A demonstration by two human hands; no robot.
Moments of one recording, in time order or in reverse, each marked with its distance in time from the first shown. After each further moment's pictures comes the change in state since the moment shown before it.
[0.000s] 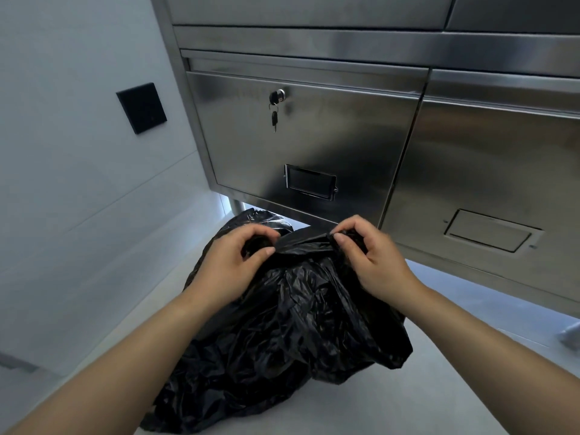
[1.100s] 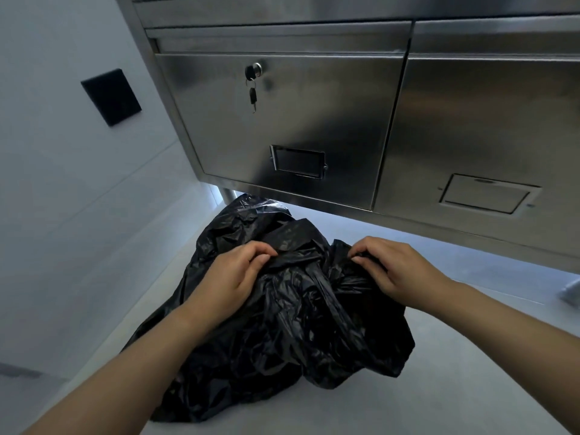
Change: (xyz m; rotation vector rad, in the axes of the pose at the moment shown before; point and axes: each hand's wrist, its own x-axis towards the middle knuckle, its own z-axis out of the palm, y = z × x) left_hand -0.027 -0.019 0.019 0.204 -0.167 0.105; right_hand -0.050 0.042 -0.025 -0.425 -0.208 -0.165
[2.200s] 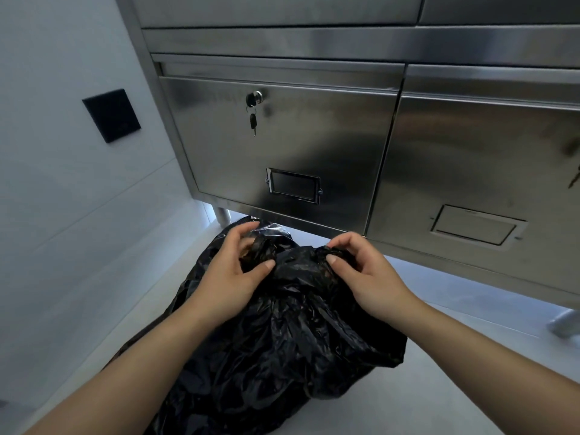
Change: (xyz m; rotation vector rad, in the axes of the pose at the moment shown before) left_hand 0.031 0.017 -0.002 -0.490 0.093 -0.300; right_hand 0.039 -0.040 0.001 0.754 0.132 0.419
